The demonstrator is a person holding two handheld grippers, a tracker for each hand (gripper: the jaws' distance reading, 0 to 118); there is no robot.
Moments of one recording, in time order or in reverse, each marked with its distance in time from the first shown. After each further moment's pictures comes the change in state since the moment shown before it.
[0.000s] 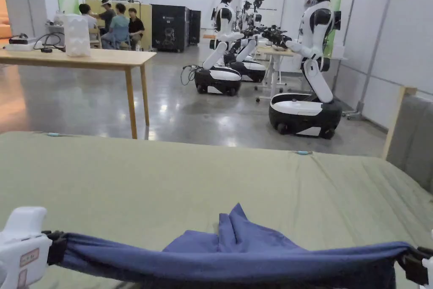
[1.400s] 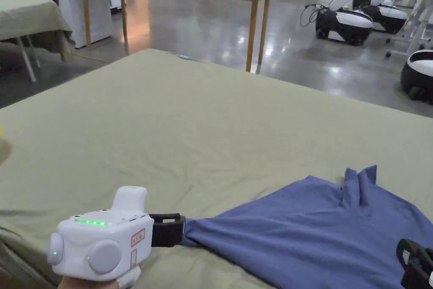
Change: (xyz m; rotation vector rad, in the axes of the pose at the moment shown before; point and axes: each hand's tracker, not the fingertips) left arm -0.067 -0.114 0.017 -0.081 0.038 0.254; right arm -0.260 -0.028 0.025 0.165 0.299 -0.005
